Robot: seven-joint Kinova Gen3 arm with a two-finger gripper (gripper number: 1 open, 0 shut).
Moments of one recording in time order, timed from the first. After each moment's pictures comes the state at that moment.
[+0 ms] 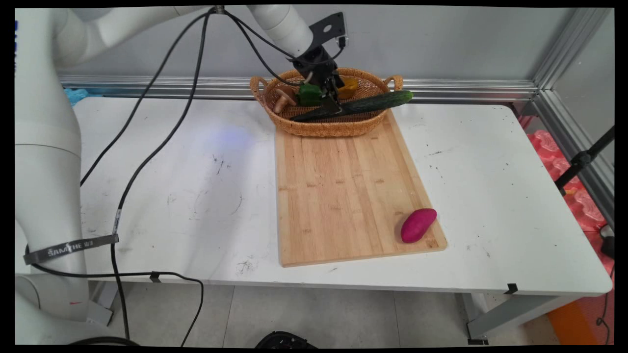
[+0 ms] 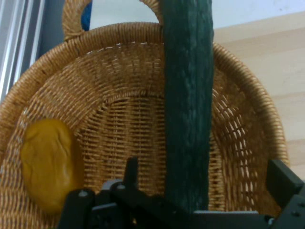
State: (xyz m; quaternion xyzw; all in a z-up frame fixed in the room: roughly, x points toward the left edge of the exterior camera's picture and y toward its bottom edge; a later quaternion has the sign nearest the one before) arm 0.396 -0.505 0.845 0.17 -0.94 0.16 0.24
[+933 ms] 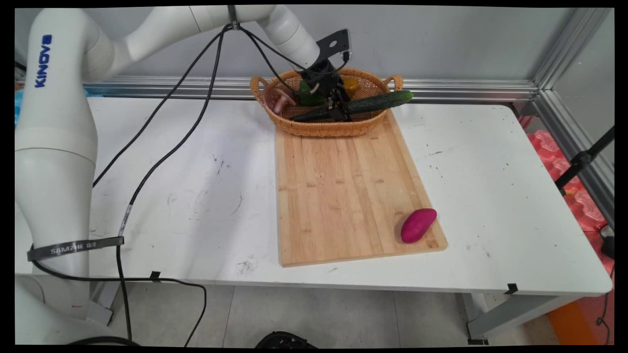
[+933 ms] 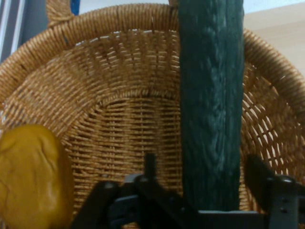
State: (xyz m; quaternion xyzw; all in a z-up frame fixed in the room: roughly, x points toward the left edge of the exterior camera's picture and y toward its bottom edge) arm 0.397 -0.537 0.801 0.16 -0.94 0.14 0.26
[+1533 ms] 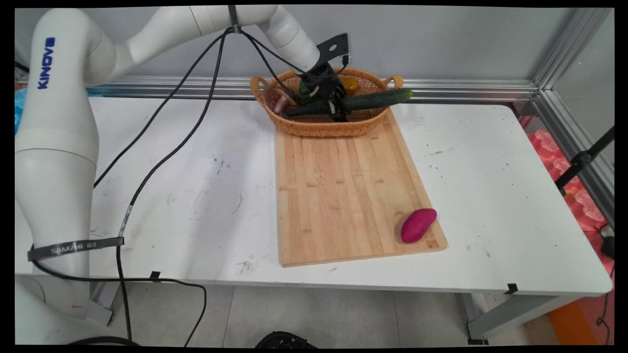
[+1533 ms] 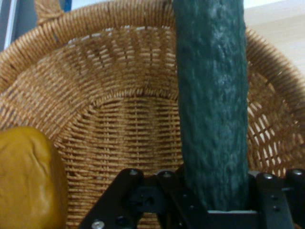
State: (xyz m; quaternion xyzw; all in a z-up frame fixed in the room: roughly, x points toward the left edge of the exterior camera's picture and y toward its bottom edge) arm 0.397 -0.537 0.797 0.15 -0.94 0.14 0.26
